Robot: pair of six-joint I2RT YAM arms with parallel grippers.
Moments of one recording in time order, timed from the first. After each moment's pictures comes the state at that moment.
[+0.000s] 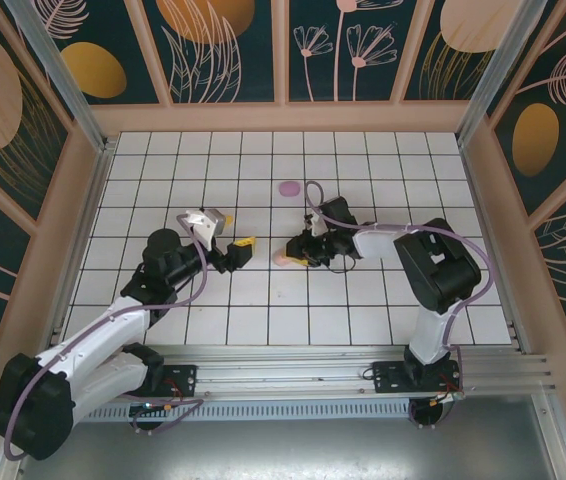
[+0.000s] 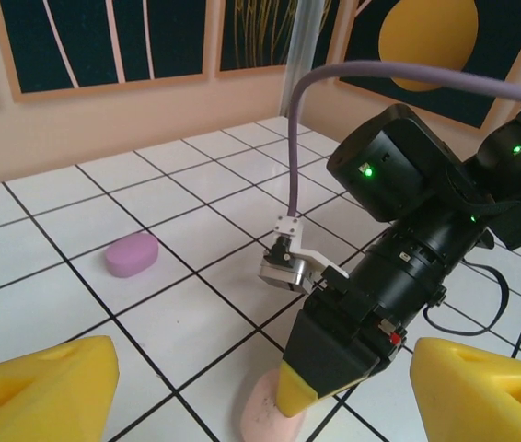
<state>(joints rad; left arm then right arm) -0.48 0.97 0.44 0.38 0.38 -0.11 0.54 1.83 0.92 -0.04 -0.66 0.74</state>
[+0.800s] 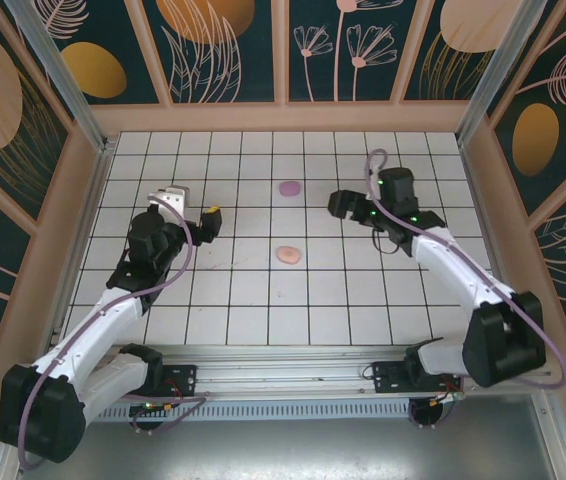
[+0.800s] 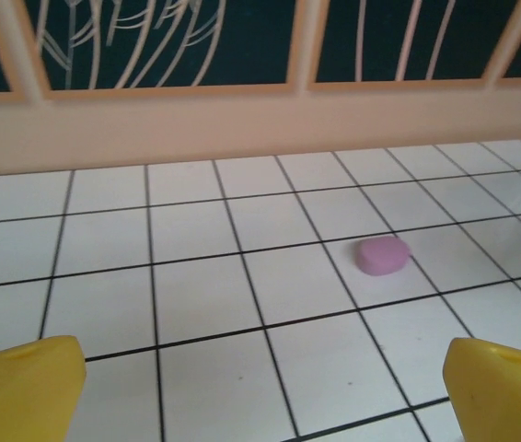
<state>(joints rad) -0.31 0.98 0.56 0.17 -0.02 -0.12 0.30 1.29 0.92 -0.28 -0.20 0.46</state>
